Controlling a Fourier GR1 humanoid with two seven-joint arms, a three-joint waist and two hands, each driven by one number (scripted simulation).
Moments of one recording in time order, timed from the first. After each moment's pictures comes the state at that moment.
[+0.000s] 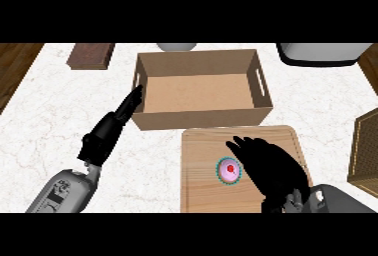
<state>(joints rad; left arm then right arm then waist) -0.27 0.32 -0.35 -1.48 0.12 0.09 0.04 -0.47 -0.57 0.78 -1.87 0.24 0.49 0.97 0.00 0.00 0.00</state>
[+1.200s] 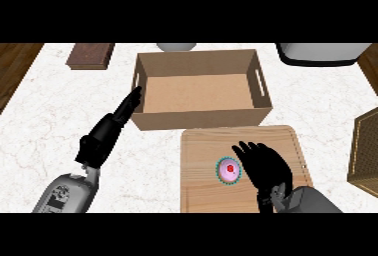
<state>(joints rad) -0.22 0.22 -0.24 -1.53 0.01 -0.02 0.09 -0.30 -0.39 0.68 -1.65 0.62 0.61 0.77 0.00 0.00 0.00</state>
